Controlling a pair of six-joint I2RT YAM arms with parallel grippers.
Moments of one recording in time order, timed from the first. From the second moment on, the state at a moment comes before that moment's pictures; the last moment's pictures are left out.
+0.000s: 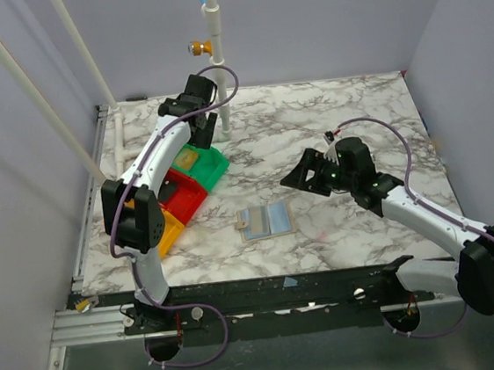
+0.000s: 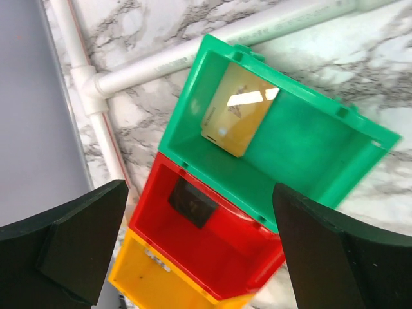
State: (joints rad) left arm -0.38 1.94 1.83 -0.93 -0.51 0.04; right arm 0.46 1.17 0.71 -0.06 -0.32 0.78
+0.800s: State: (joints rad) left arm -0.38 1.44 1.21 -0.67 0.21 -0.38; right arm 0.69 1.32 0.82 -0.18 -0.07 0.69
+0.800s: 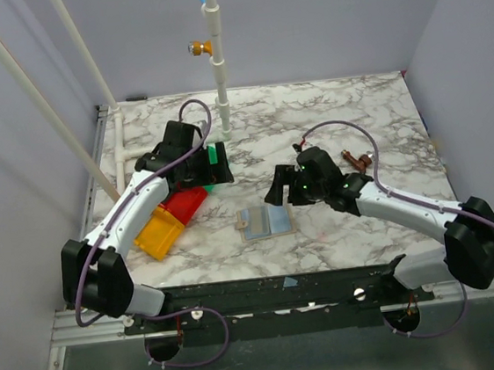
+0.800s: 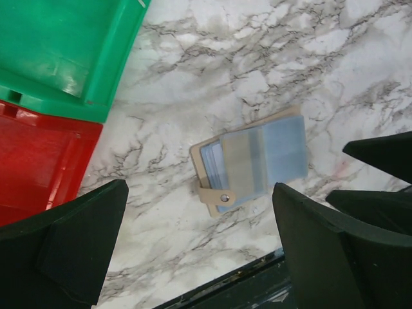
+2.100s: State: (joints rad) left arm -0.38 1.28 0.94 -0.50 0.30 -0.47; right arm 1.02 1.77 1.09 -0.35 0.34 0.68
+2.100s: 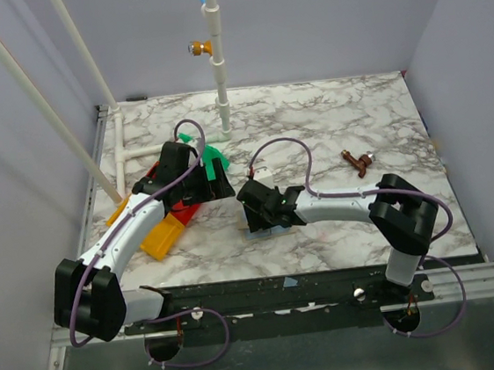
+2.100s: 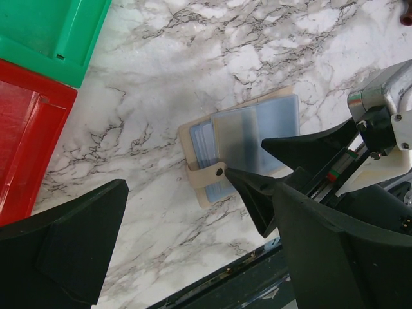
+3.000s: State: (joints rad) left arm -0.38 1.29 0.94 -0.49 0.30 -0.47; right arm 1.03 1.76 1.09 -0.35 0.38 0.73
